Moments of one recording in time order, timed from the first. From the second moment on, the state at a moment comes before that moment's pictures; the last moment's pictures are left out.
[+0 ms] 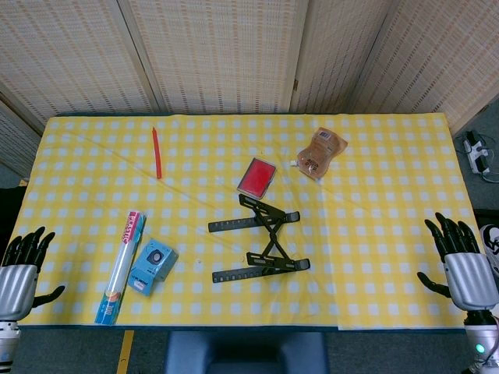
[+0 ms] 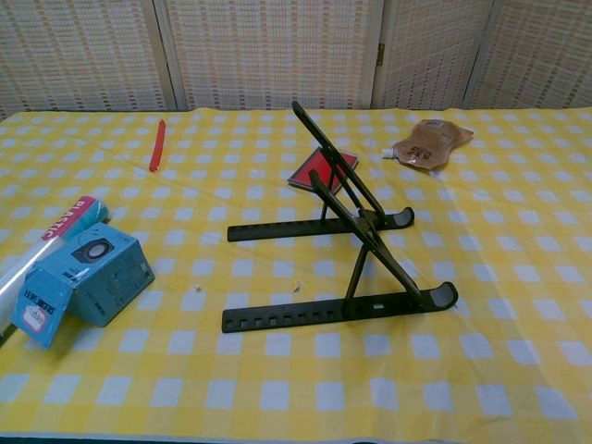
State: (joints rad) left arm -0.10 -1.15 -0.04 -1.58 1.47 1.47 0.13; right arm 0.07 -1.10 0.05 -1.63 -1.52 1.48 -0.06
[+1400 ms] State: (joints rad) left arm -0.08 -1.14 -0.03 -1.59 1.51 1.50 0.09; right arm 0.26 -1.19 0.02 -1.60 -1.61 1.23 0.06
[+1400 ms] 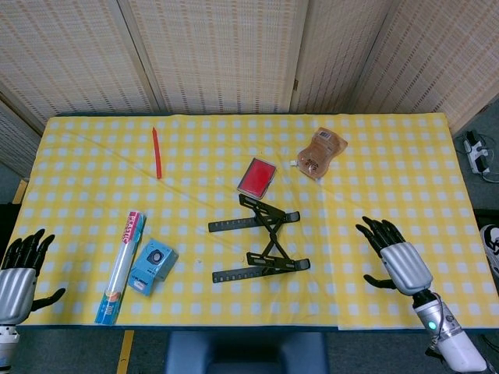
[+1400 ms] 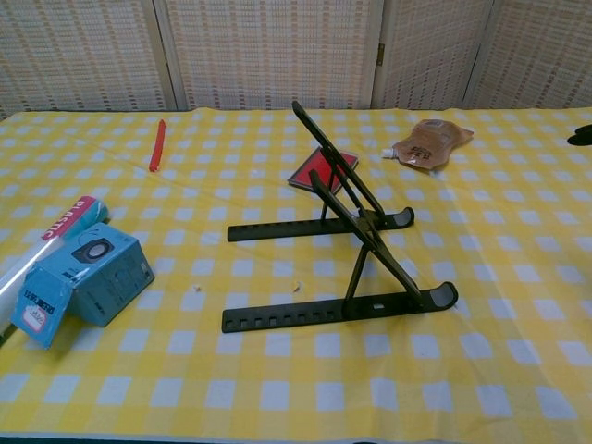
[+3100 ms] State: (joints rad) left arm -0.08 -1.14 -0.02 -1.57 1.53 1.50 0.05; right arm 0.64 -1.71 0.13 -1.24 -1.53 0.97 -0.02
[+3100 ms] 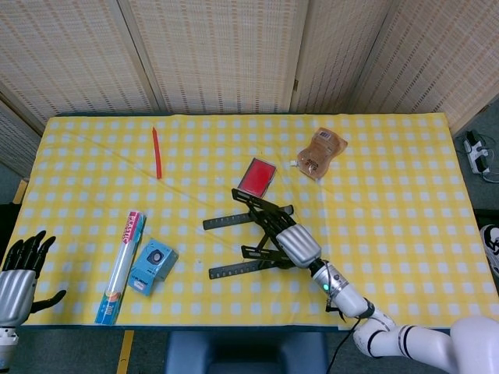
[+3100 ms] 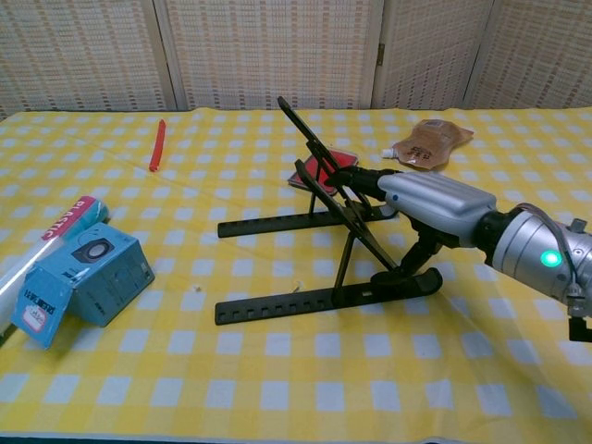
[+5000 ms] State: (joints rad) left arm -0.10 -1.15 -0.02 -1.57 1.52 1.47 0.05; right arm 0.93 -1.58 0.28 -1.33 -1.16 0.48 0.33
